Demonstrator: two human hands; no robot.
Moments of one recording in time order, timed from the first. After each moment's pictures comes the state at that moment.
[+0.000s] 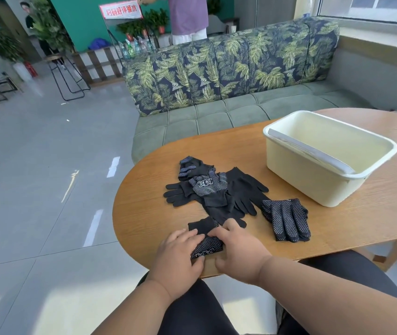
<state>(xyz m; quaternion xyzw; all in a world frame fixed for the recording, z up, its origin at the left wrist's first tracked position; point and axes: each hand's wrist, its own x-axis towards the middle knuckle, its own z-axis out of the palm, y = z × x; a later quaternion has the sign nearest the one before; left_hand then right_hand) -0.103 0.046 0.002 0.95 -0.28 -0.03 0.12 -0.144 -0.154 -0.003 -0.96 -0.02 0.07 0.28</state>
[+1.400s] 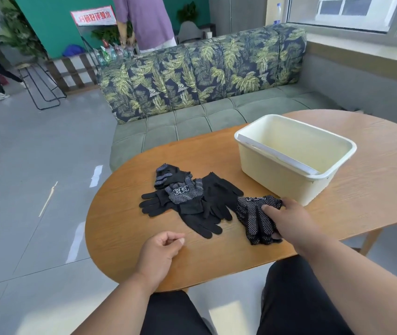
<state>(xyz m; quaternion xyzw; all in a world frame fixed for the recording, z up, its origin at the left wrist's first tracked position) -0.071 0.014 -0.020 0.82 -0.03 -0.15 0.55 -0.164 -0.299 0.032 -0.72 0.34 -0.07 0.59</state>
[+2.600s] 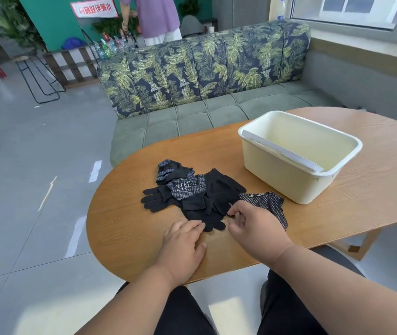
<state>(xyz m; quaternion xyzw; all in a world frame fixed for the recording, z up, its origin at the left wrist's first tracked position) -0.077 -0.017 -0.019 0.93 -0.32 -0.03 0.14 -0.158 -0.227 0.035 -0.93 0.13 -0.09 0.34</state>
